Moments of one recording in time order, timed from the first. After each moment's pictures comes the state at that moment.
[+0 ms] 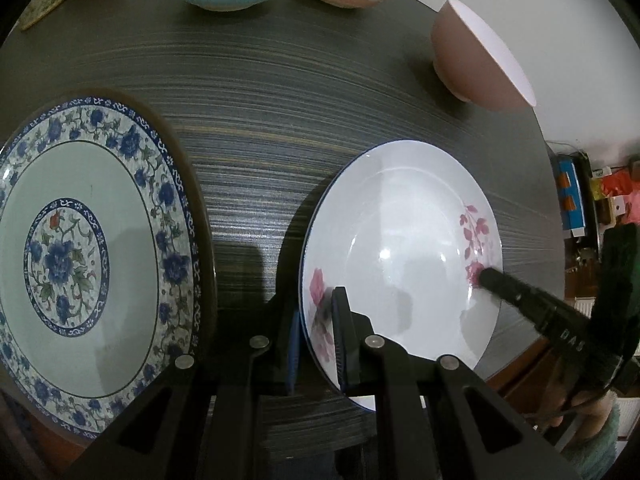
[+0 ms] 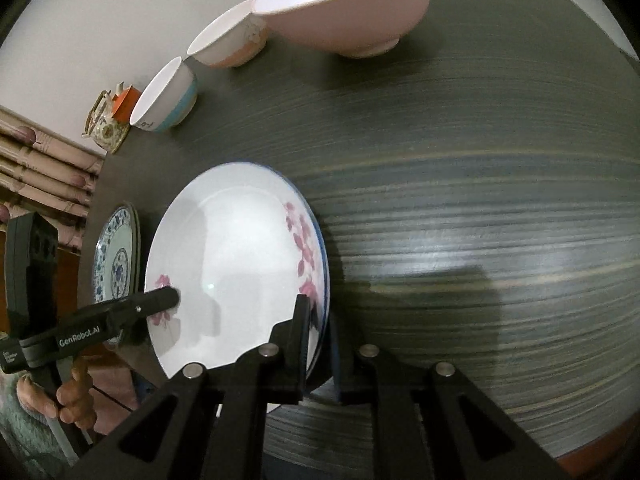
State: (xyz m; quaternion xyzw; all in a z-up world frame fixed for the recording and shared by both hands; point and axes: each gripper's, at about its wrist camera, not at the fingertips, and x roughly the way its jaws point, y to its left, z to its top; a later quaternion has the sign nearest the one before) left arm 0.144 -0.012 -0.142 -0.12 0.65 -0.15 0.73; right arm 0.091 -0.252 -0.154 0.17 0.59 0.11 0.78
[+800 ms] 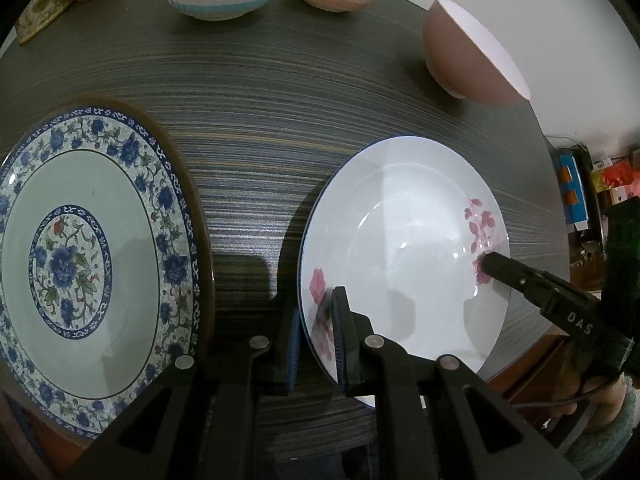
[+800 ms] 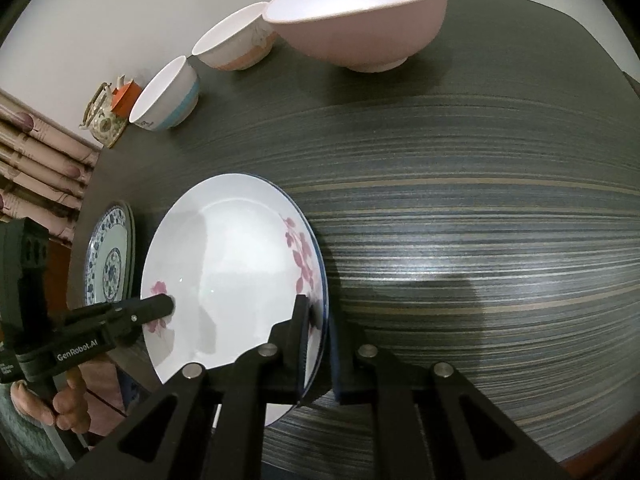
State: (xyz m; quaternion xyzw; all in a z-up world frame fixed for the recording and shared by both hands) left arm 0.136 -0.020 -0.143 -0.11 0.64 -0.15 0.75; right arm 0.097 -0.248 -0.148 0.15 0.59 0.11 0.78
